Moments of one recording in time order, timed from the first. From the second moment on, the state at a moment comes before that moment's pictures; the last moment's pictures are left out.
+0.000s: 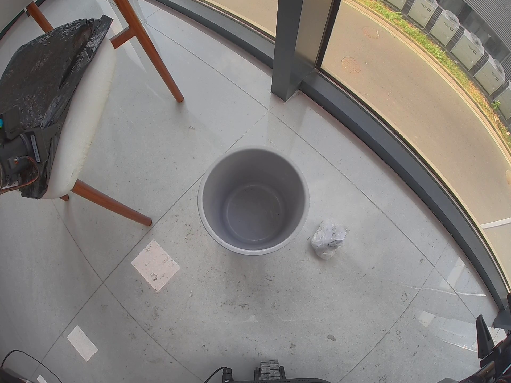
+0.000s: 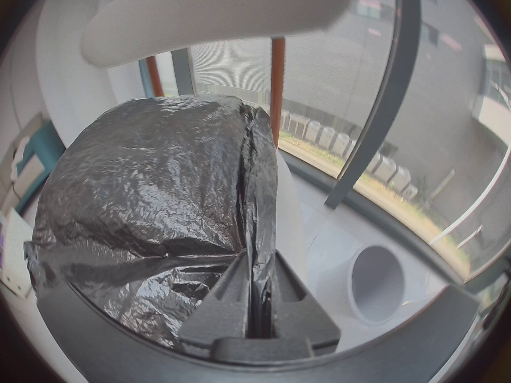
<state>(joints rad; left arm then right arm) 0.26 1.37 -0.91 -0.46 -0.36 -0.08 0.00 0.02 -0.02 0.00 0.01 -0.02</state>
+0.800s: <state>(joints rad) 0.43 1.01 -0.75 -0.47 -0.72 -0.47 0.00 0.02 -0.02 0.00 0.01 -0.02</state>
